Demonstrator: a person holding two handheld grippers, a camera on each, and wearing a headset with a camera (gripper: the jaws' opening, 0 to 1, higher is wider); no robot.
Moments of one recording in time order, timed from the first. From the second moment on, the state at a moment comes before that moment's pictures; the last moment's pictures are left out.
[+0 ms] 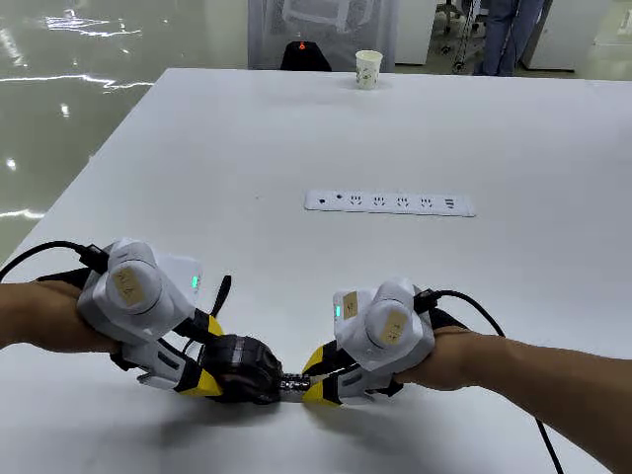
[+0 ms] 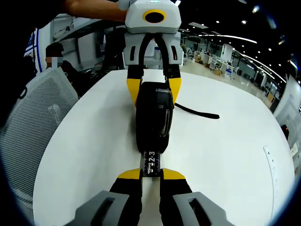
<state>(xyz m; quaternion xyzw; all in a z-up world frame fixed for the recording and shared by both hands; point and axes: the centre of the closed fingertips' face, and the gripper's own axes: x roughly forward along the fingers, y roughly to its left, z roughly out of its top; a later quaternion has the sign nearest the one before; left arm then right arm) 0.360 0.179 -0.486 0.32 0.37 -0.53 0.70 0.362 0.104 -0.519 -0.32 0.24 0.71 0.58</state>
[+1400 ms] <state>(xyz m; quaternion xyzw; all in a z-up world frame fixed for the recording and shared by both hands) 0.358 0.178 -0.484 0.33 0.39 -0.52 0.68 0.370 0.063 -0.518 -0.33 0.24 0.71 0.58</state>
